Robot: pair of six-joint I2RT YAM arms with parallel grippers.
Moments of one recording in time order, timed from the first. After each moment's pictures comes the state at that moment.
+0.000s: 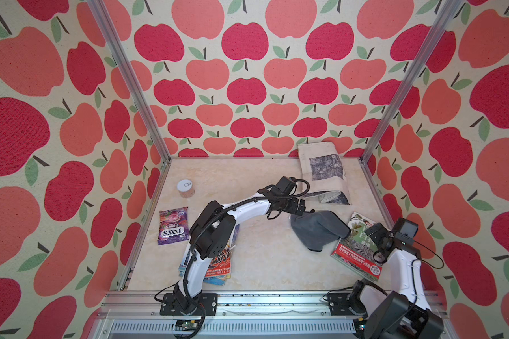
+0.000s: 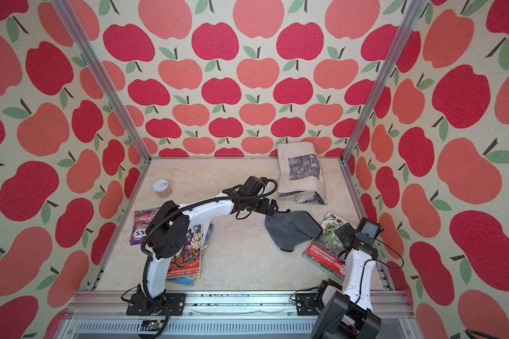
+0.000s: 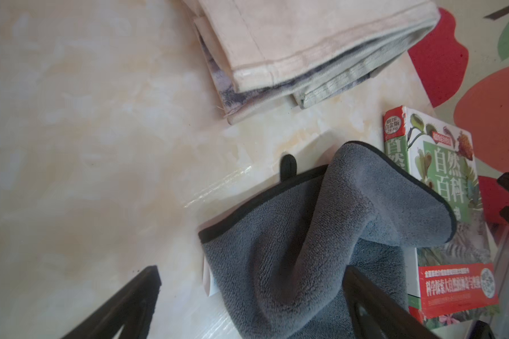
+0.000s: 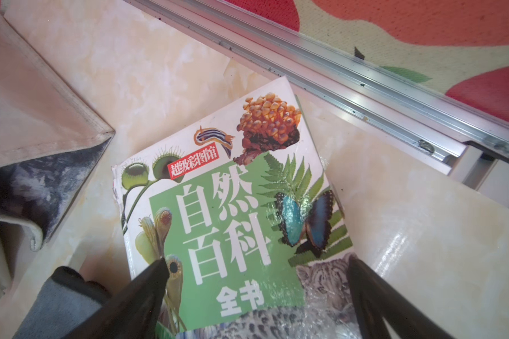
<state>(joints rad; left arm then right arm) -0.84 2.13 1.63 -0.36 0.17 -0.39 -0.51 0.94 0.50 -0.50 -0.02 0.48</state>
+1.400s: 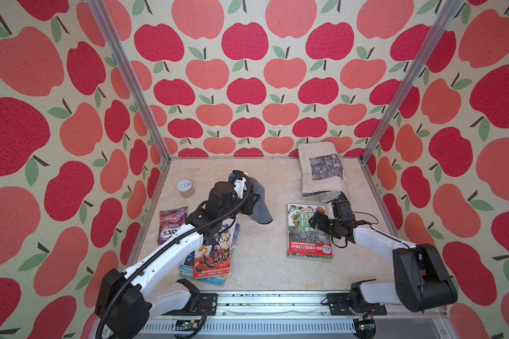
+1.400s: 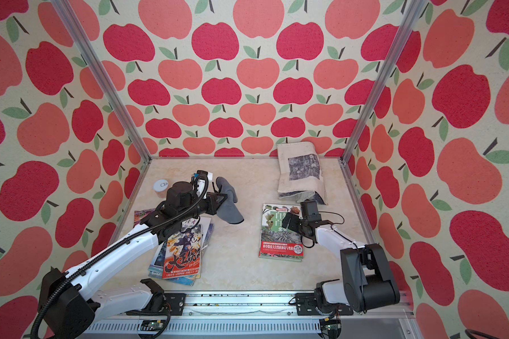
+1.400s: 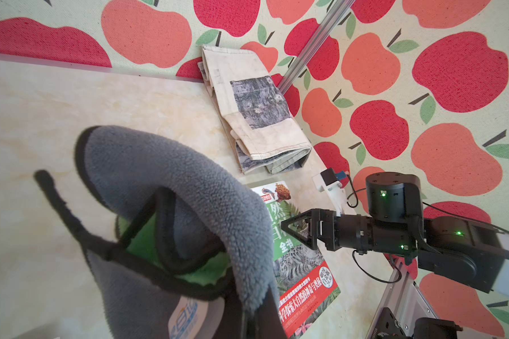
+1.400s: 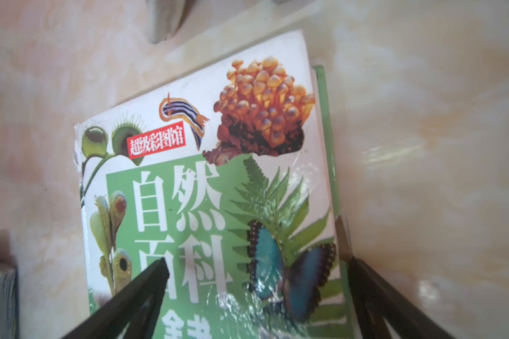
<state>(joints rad) -0.60 1.15 0.90 -0.14 0.23 -0.49 0.34 1.40 0.60 -0.18 -0.19 0.55</state>
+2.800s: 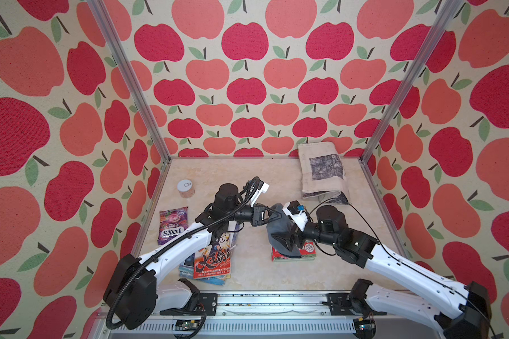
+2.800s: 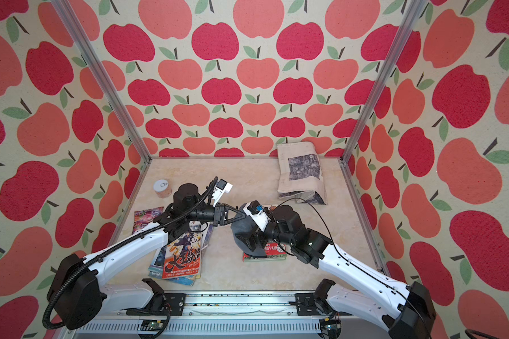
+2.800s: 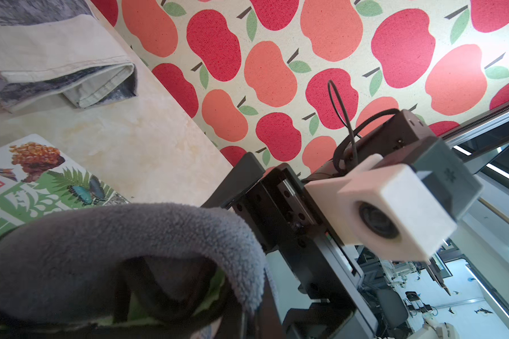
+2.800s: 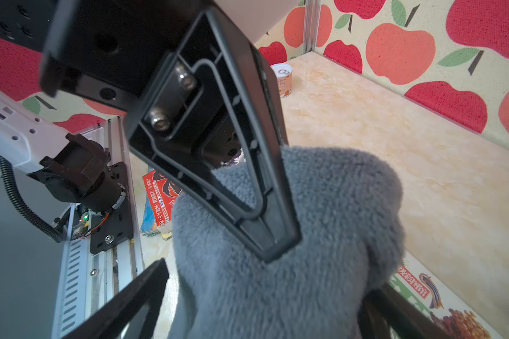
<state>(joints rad) -0.63 1.28 0.85 0.23 0.96 -0.71 0.94 1.00 0.75 -0.15 -0.20 0.00</state>
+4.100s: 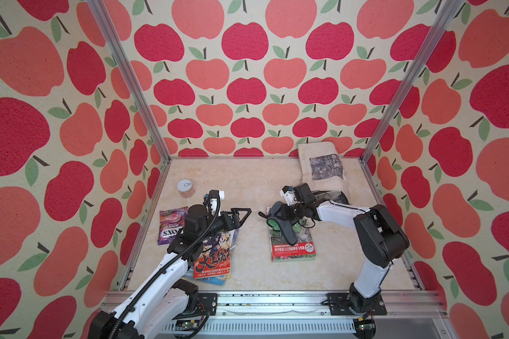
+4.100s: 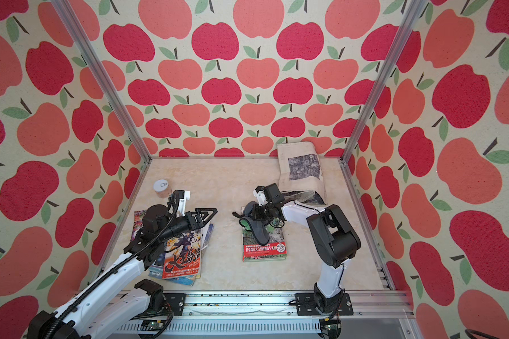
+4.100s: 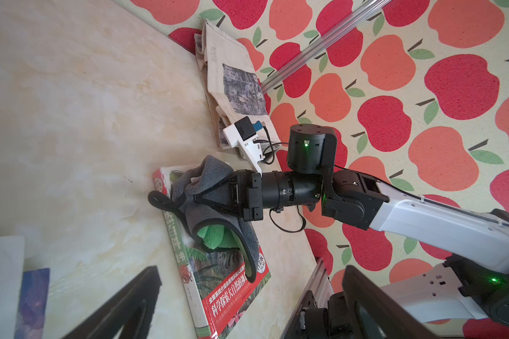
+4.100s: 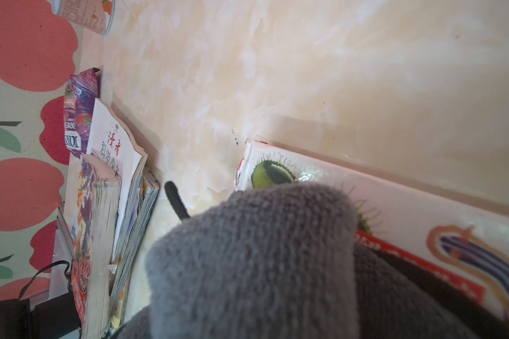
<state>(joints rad) -0.38 0.86 0.48 0.10 0.53 -0.81 0.59 1.79 0.98 -0.10 -0.48 0.44</state>
